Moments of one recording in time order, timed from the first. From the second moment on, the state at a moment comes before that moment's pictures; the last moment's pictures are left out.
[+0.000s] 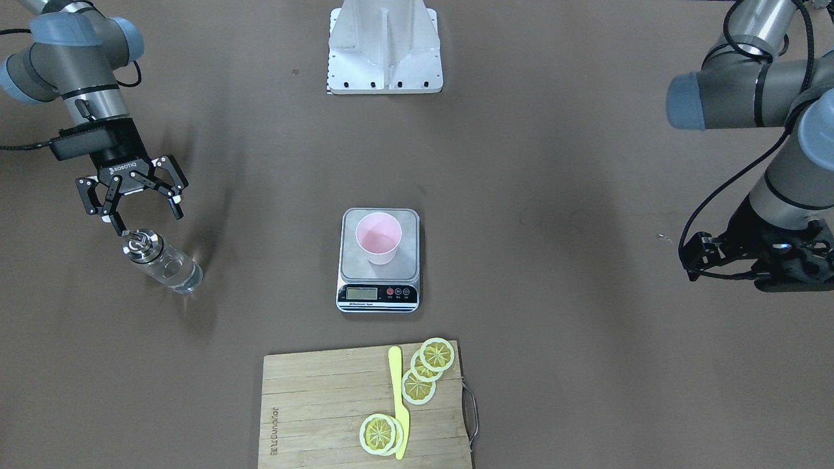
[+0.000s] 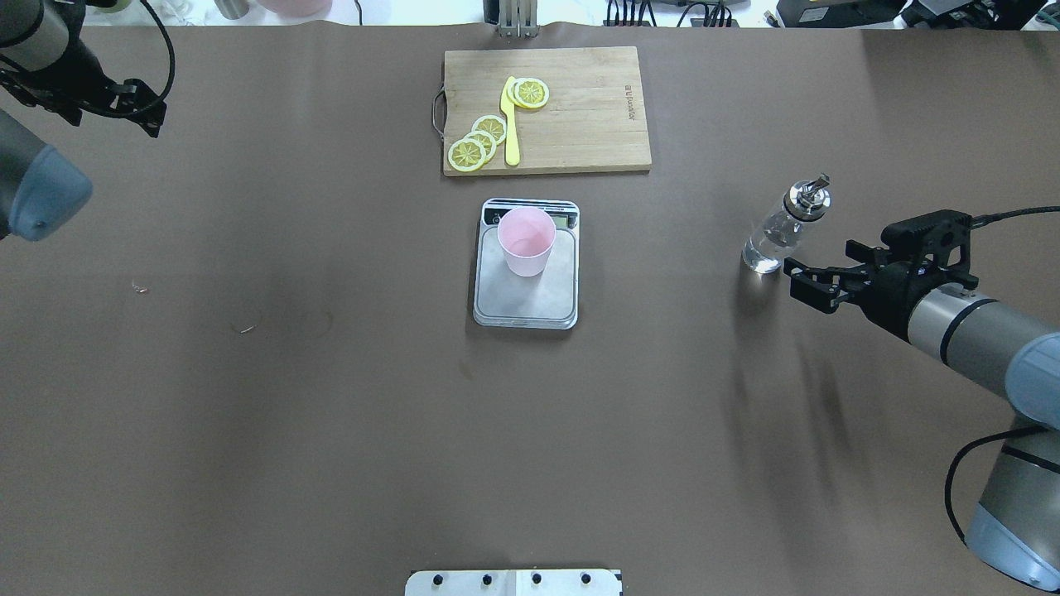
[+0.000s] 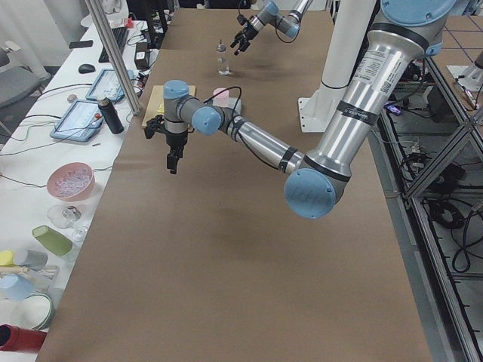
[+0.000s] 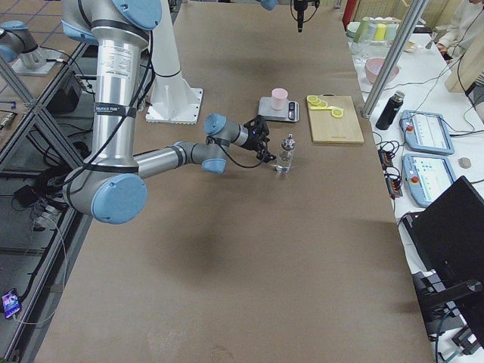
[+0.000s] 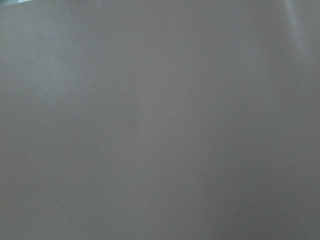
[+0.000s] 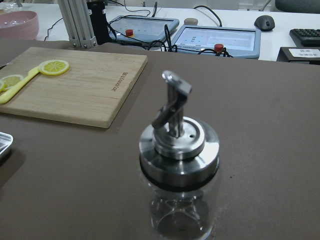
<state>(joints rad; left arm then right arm) -1.12 -2.00 -1.62 -1.56 -2.03 -0.56 0.56 -1.72 1.89 -0.48 1.34 0.92</state>
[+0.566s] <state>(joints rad) -1.12 -2.00 -1.62 -1.56 -2.03 -0.56 0.93 -1.73 2.11 -0.80 1.89 0.90</state>
